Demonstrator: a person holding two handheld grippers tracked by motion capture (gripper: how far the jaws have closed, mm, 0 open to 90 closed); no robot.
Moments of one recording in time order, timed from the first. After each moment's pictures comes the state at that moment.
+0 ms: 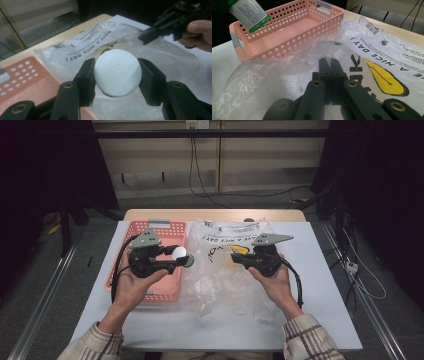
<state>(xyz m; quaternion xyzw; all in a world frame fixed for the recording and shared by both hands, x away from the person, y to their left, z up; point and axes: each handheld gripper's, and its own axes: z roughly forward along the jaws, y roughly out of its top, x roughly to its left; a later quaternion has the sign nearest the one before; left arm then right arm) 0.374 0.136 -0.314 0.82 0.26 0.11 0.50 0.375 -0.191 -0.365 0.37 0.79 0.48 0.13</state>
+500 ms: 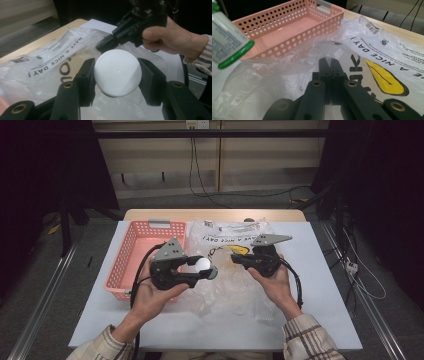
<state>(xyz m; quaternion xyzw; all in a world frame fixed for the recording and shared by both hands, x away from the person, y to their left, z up) 0.346 0.086 -0.314 0.83 0.20 0.08 0.51 0.375 -0.189 -0.366 0.37 0.79 0.47 0.13</state>
